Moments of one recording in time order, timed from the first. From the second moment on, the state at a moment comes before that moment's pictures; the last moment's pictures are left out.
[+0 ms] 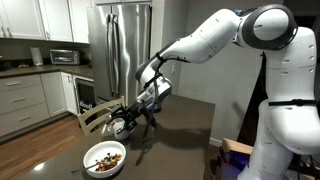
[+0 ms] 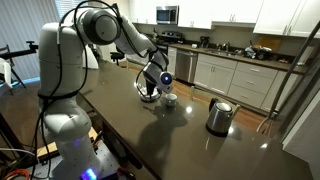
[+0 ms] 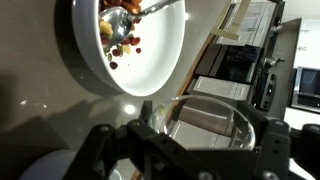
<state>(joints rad) 0.13 0.26 -0.01 -2.18 1.67 2.43 -0.72</state>
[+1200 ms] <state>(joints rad) 0.07 0.21 -0.04 -2.19 1.60 2.46 -0.55</state>
